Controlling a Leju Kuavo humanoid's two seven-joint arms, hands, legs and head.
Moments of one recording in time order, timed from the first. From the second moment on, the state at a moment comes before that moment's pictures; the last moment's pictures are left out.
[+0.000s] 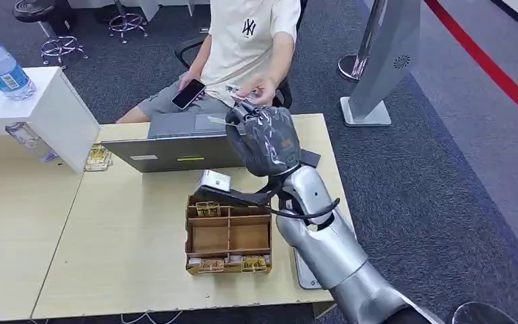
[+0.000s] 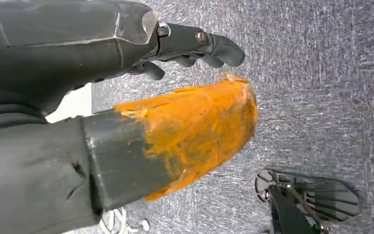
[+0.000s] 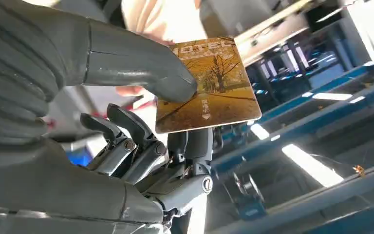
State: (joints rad) left arm -0.10 -0.16 1.10 -0.23 -1.23 0.04 0.01; right arm -0.61 0.17 0.53 -1.18 1.16 -0.68 -0.22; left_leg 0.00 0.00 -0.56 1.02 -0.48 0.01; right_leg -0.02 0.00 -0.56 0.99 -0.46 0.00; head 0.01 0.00
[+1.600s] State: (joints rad) left arm -0.09 -0.16 1.10 -0.23 -1.17 0.07 0.00; right arm -0.26 0.18 0.55 -1.38 -0.16 0.38 -0.44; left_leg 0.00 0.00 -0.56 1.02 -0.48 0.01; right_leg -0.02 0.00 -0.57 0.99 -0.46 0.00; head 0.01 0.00
